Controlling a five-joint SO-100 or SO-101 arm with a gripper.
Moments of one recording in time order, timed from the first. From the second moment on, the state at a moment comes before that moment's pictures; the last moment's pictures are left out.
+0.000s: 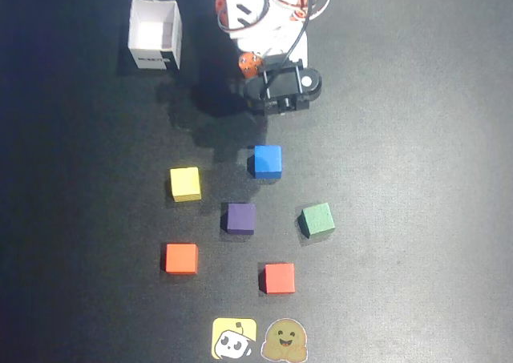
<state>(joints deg) -7.7 176.6 165.1 72.3 85.5</state>
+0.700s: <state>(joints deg) -8.6 176.6 165.1 72.3 85.5</state>
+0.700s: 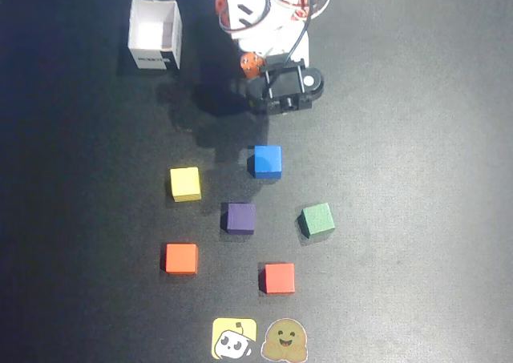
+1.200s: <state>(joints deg) -8.7 176.6 165.1 72.5 89.2</state>
